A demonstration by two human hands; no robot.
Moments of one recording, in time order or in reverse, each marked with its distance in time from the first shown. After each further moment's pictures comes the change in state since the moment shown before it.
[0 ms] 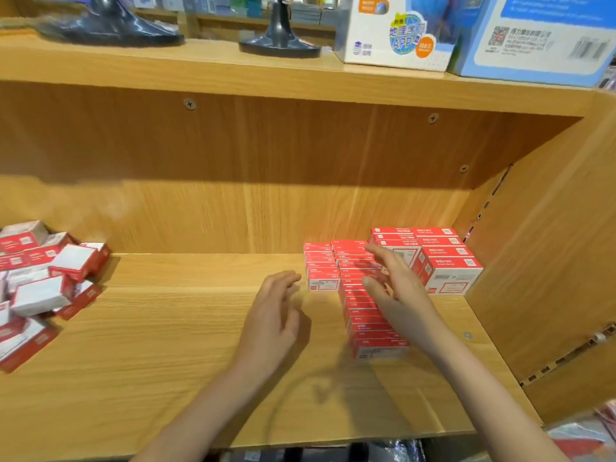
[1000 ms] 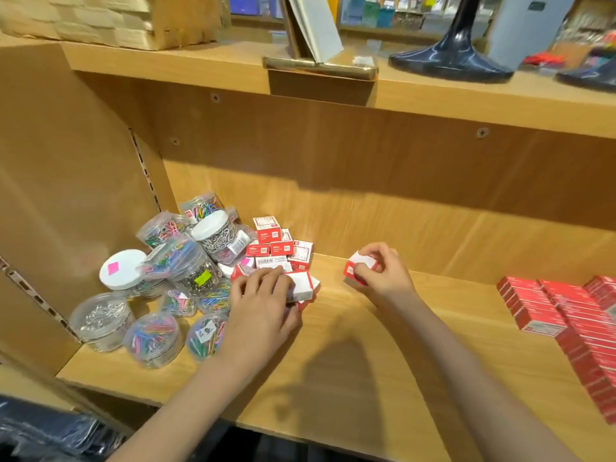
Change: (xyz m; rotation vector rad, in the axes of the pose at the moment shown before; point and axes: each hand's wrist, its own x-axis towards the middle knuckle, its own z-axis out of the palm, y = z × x) left_hand -0.054 -0.151 -0.282 0.910 0.085 -0.039; right_hand 0.105 -0.176 0.271 0.355 -0.040 0.130
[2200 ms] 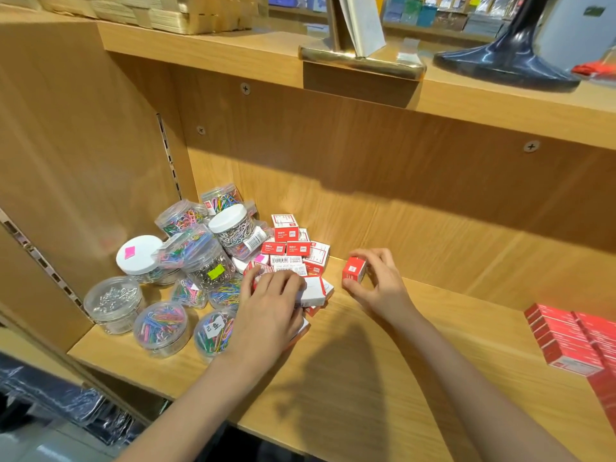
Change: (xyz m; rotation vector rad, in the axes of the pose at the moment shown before) left_hand 0.003 -0.001 0.011 -0.031 0.089 -0.059; right_hand 0.026 0.030 0.020 -0.281 -0.191 -0.297
